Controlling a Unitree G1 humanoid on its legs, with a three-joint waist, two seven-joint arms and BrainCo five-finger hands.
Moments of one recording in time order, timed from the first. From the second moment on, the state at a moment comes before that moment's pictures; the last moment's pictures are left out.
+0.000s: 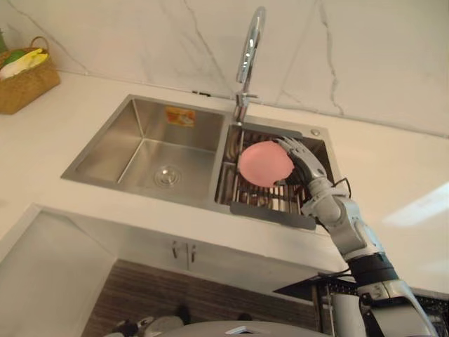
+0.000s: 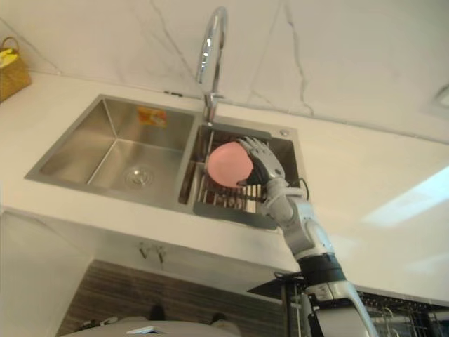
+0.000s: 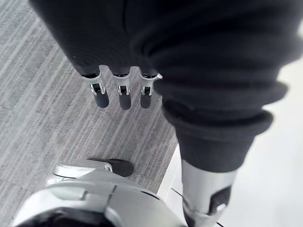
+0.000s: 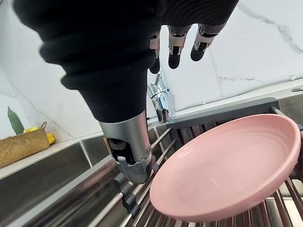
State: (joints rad) left arm 0.23 0.18 0.04 0.91 -0.24 0.21 0.03; right arm -0.32 -0.54 0.13 0.19 -0.67 -0.17 0.01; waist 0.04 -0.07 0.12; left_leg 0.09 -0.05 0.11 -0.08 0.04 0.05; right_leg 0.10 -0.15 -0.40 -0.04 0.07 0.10
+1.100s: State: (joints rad) left arm 0.27 0.17 0.06 0.87 -0.32 0.24 0.01; right arm -0.48 -0.59 0.27 0.65 -0.83 -0.08 0.00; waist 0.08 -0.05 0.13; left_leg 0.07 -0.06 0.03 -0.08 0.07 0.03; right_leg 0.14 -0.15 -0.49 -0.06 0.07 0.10
